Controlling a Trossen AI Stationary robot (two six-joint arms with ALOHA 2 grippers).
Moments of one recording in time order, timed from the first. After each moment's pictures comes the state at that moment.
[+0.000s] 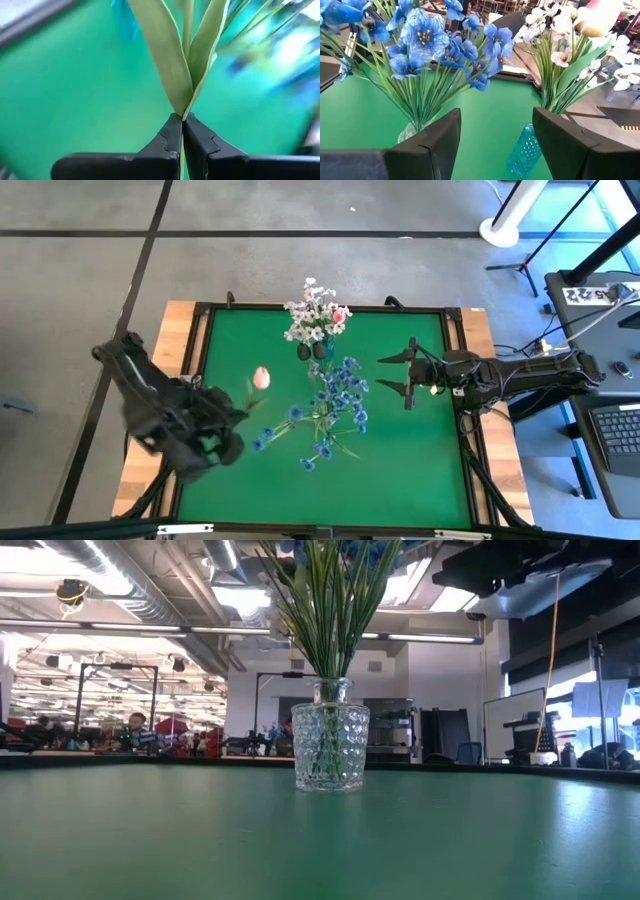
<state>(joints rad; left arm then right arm) -0.81 1.46 1.61 -1.55 -0.76 -1.51 0.07 0.79 0.55 0.11 0.17 -0.19</state>
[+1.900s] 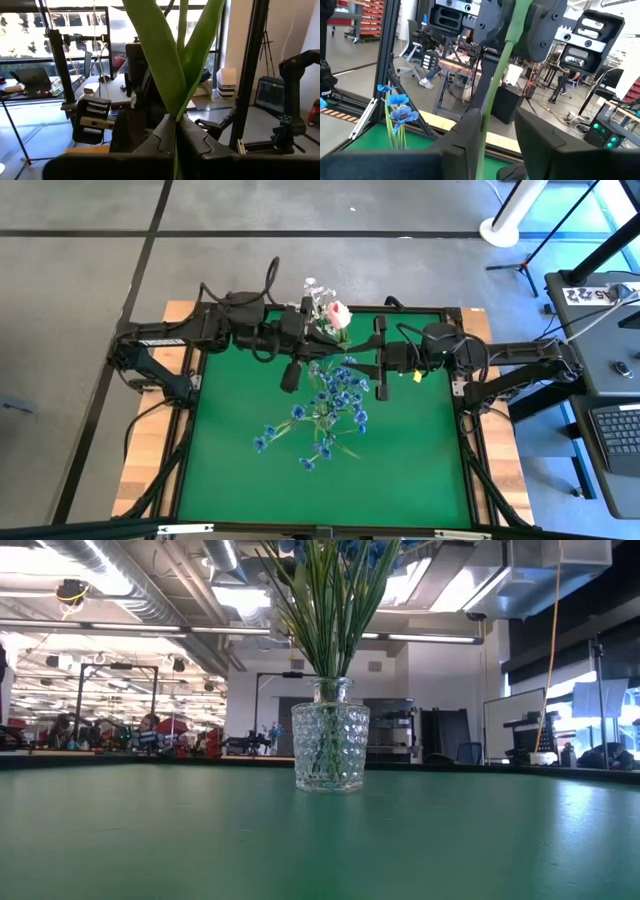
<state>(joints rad) 0.01 1.49 1.66 -0.18 0.09 0.03 0.05 1.23 1.15 0.16 -0.04 -0.32</state>
